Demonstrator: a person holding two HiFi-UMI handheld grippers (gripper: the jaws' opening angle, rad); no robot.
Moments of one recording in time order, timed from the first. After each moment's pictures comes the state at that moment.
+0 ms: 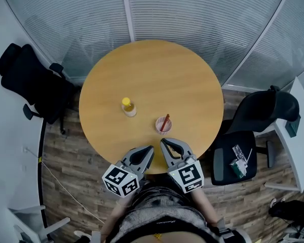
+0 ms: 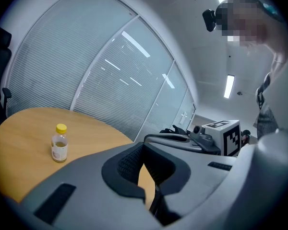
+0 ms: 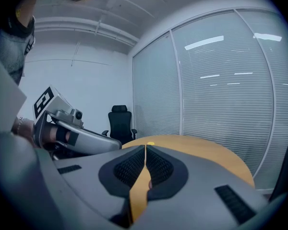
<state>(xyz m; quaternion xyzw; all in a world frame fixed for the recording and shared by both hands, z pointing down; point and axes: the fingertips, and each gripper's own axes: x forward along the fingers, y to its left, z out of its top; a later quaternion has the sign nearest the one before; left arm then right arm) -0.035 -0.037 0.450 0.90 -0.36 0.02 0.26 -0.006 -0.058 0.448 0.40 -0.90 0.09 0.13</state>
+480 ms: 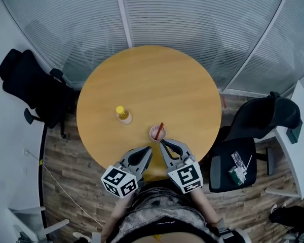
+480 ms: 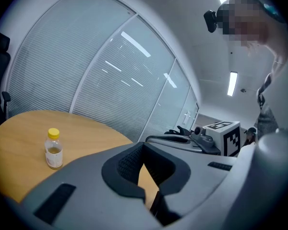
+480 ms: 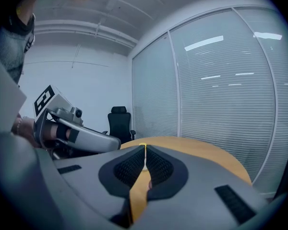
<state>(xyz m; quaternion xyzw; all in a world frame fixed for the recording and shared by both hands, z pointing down) -0.004 -0.073 0.449 0.89 -0.38 0.03 0.25 0.029 -0.094 0.450 0.39 -0.91 0.08 0.12</state>
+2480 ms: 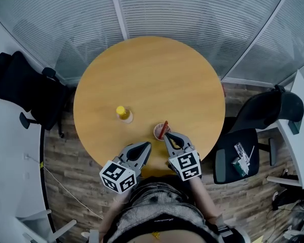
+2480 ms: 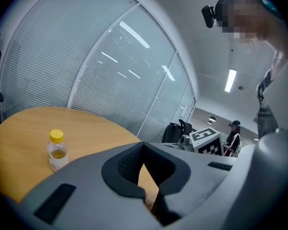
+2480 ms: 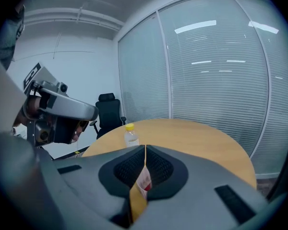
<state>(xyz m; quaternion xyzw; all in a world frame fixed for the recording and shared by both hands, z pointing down) -0.039 -0.112 0.473 0.90 -0.34 0.07 0.26 0.020 -0.145 0.539 0.43 -0.87 0.14 0.20</state>
